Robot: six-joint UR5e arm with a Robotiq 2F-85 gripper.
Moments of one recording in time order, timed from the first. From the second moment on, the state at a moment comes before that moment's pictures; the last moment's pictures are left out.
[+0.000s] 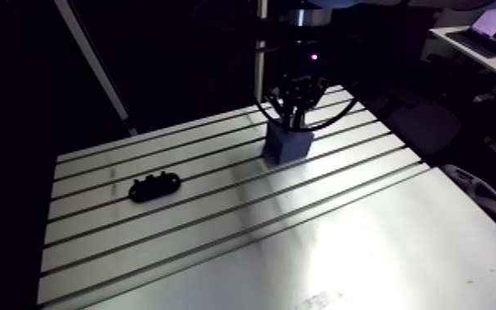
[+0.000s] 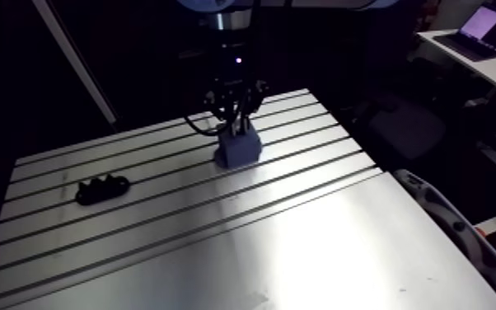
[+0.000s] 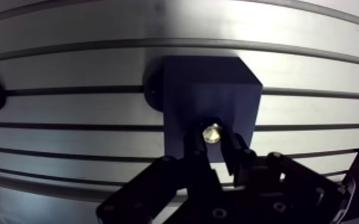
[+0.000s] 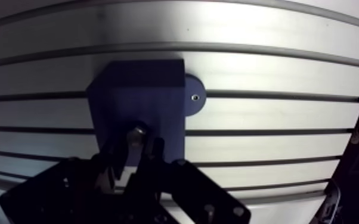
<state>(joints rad) -0.40 -1.14 1.70 -1.97 -1.63 -1.97</state>
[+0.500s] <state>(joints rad) -0.40 -1.14 1.69 -1.97 -1.63 -1.99</state>
